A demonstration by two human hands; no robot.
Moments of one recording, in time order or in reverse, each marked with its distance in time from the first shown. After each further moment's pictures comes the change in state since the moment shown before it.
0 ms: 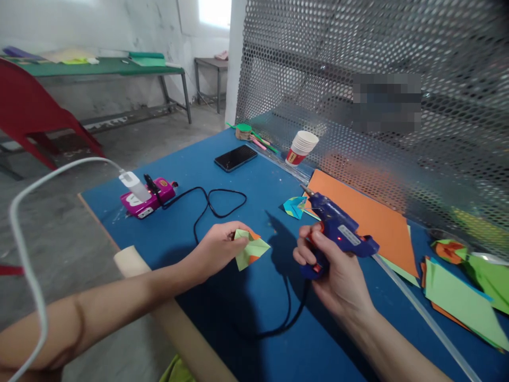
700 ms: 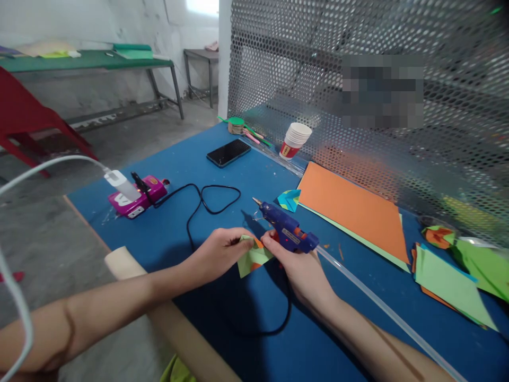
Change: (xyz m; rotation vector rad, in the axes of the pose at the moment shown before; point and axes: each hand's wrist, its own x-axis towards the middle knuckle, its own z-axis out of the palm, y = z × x) left_hand -0.001 -0.004 0.007 0.050 -0.193 0.197; right_hand -0.002 0.030 0.002 -0.705 0.055 0.041
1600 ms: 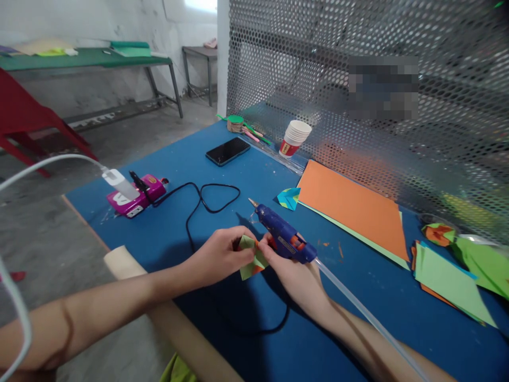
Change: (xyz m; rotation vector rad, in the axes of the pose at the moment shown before) left_hand -0.003 -0.002 0.004 -0.068 -0.031 -0.051; right_hand -0.009 -0.009 0.006 -0.100 0.040 -0.062
